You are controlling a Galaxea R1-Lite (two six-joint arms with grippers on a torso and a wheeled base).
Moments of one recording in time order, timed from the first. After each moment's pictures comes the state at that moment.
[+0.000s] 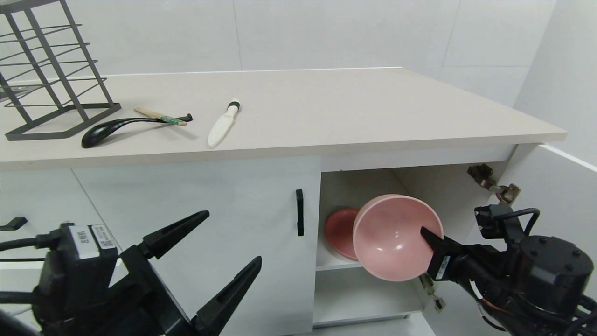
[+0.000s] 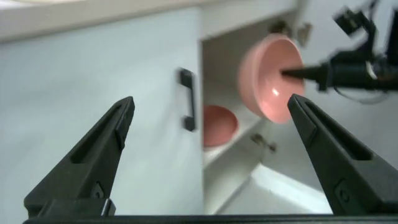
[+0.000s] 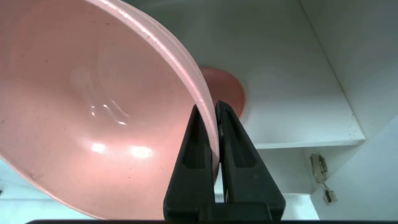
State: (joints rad) left arm -0.88 1.46 -0.01 -1.56 0.16 0.06; right arm 0.58 1.89 -0.06 -1.57 -0.35 0.30
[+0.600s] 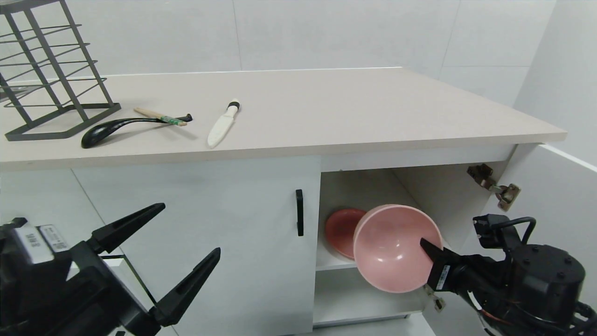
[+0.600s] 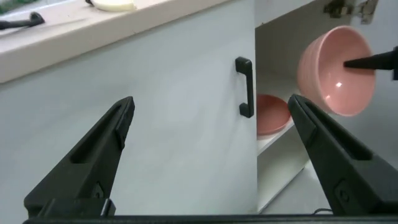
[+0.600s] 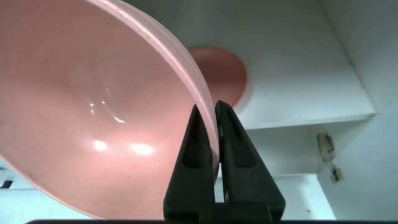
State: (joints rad) left arm -0.75 1.26 0.00 -1.37 0.15 0.22; right arm 0.59 1.92 -0.03 -1.57 -0.35 0.37
